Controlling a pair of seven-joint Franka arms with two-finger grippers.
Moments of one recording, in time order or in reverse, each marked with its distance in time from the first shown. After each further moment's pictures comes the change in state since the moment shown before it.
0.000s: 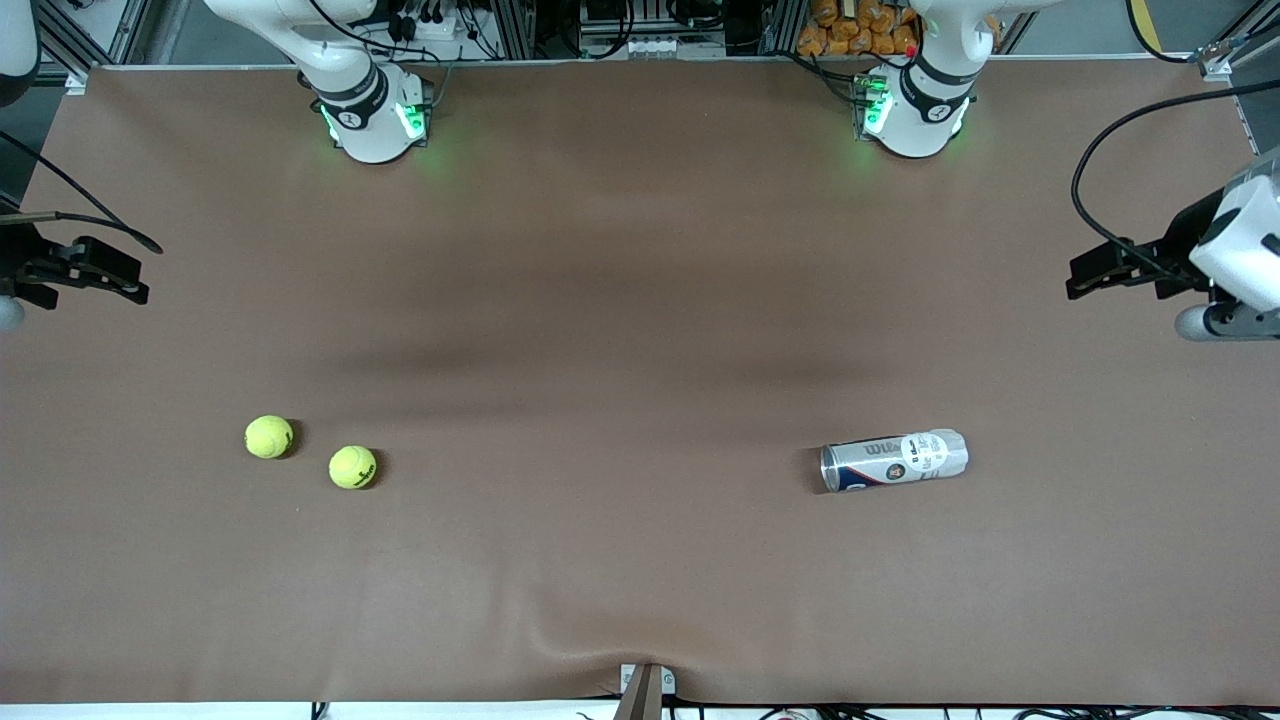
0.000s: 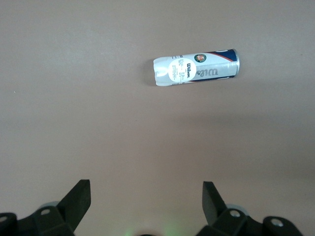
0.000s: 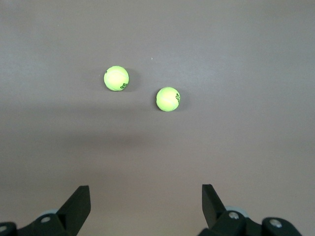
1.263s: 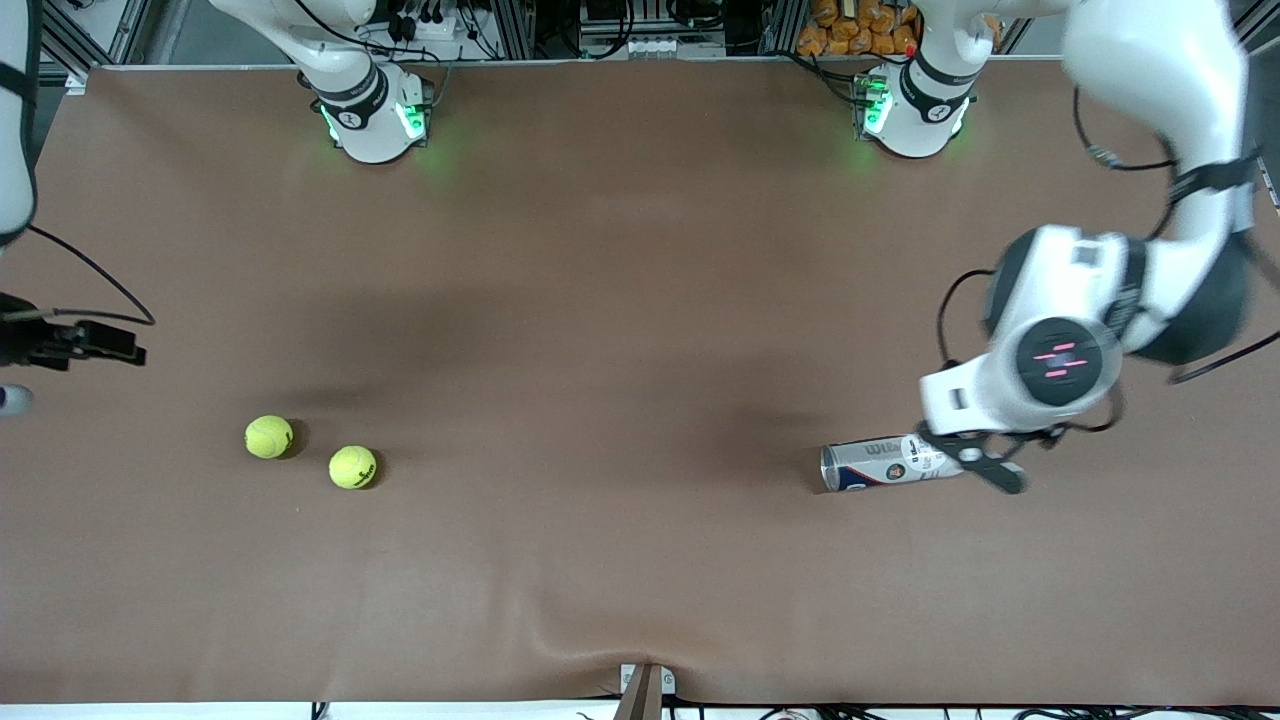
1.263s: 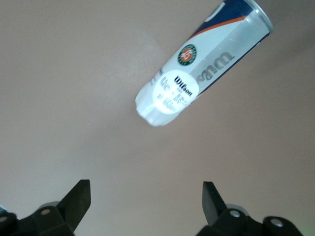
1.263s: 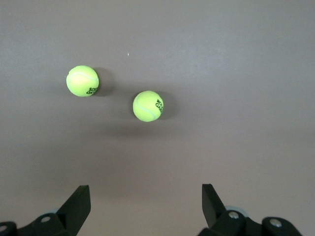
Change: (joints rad) left arm -0.236 0.389 -0.011 -0.007 0.405 0.236 0.383; right arm -0.133 0.205 -0.002 -0.030 0.060 0.152 -0.126
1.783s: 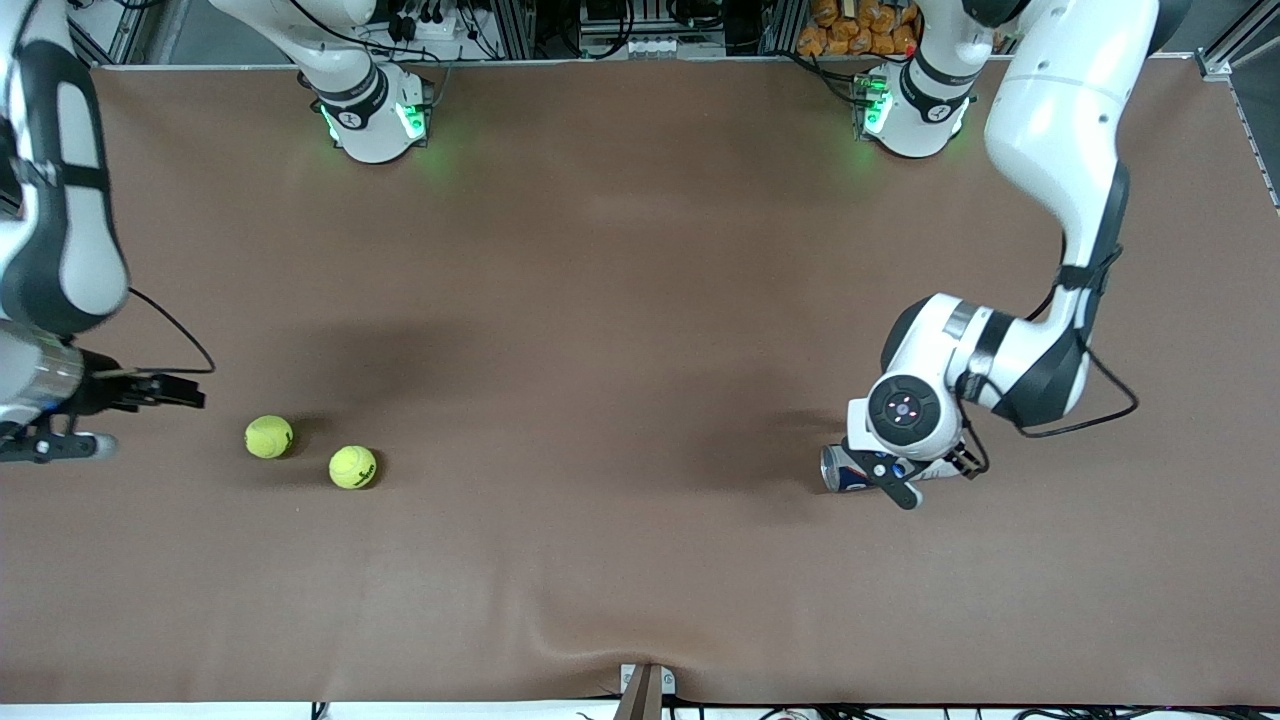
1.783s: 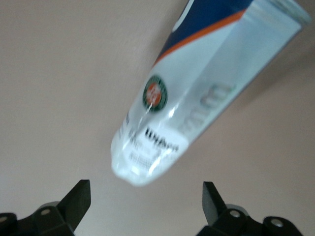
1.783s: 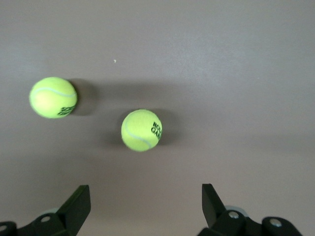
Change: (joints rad) left arm -0.041 0.187 0.001 -0.004 0.143 0.131 0.037; right arm -0.001 0.123 0.002 -0.152 0.011 0.297 0.000
